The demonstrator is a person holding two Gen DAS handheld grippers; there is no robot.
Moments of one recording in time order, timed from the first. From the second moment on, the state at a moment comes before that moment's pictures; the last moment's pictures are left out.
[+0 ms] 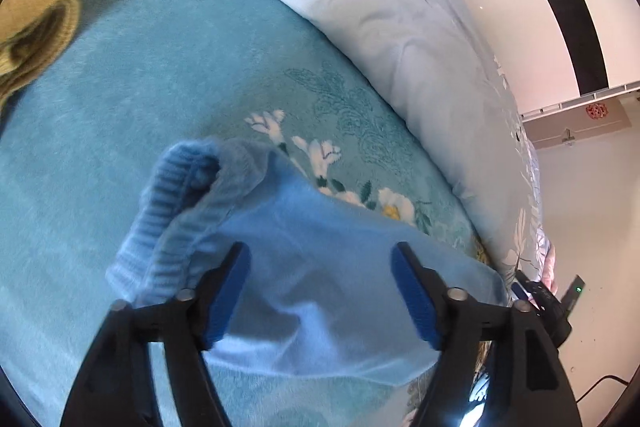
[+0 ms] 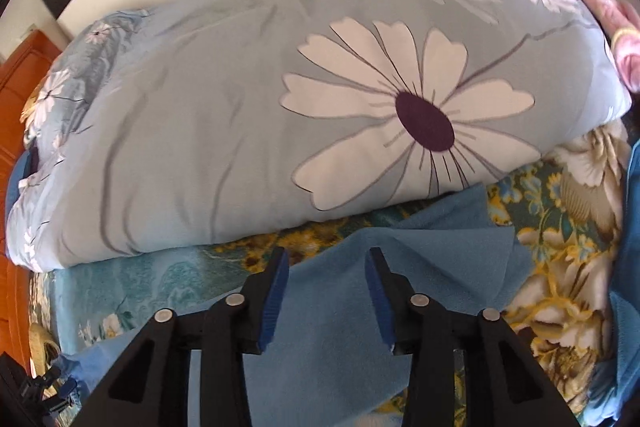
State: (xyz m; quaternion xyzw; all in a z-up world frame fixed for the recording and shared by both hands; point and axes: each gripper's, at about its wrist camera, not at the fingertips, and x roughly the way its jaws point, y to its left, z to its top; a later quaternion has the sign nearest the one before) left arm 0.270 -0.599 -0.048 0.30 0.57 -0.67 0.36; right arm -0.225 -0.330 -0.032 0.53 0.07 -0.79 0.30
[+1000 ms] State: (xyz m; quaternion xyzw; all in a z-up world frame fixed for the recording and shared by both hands) left arm 0.328 -0.537 -0.115 0.16 0.69 -0.61 0.35; right arm -0.216 -0.239 -0.105 0.59 -0.16 -0.73 0.29
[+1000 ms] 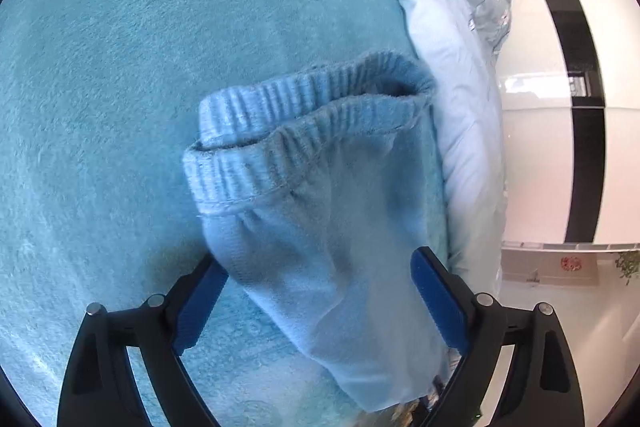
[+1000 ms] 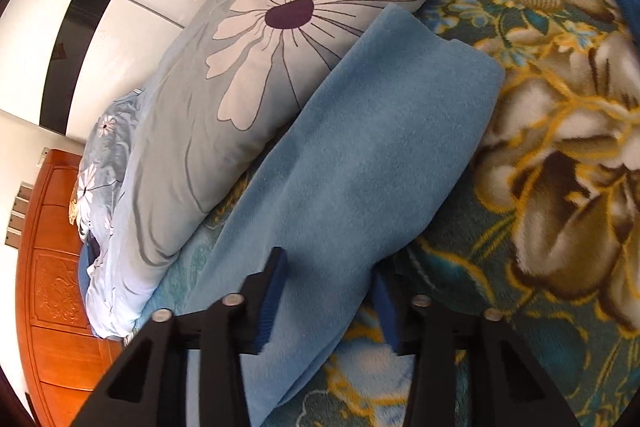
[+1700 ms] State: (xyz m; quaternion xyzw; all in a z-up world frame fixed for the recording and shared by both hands) left arm 0.334 -0.565 -0.103 0.20 0.66 -0.63 0.36; right arm -0.214 -0.235 -0.095 0.58 -0.16 -0.74 0.29
